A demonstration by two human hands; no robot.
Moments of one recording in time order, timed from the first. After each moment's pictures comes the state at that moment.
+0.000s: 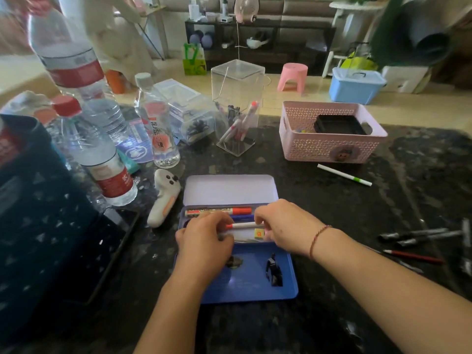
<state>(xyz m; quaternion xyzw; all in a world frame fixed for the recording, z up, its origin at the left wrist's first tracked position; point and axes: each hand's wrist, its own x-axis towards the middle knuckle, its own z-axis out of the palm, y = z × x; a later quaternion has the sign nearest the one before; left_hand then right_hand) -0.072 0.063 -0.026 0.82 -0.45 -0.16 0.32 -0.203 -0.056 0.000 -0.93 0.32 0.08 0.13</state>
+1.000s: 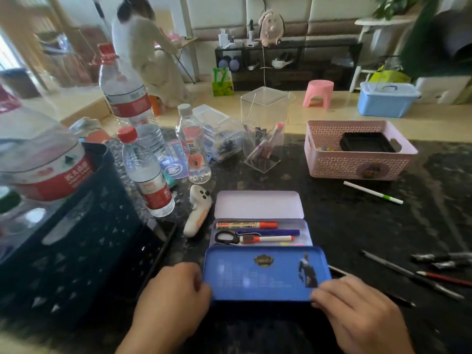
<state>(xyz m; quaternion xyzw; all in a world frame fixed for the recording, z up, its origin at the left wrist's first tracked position) -0.054 0.156 0.025 0.91 -0.37 -0.16 0.09 -0.296 0.027 -0.036 -0.90 0.23 -0.36 -0.01</state>
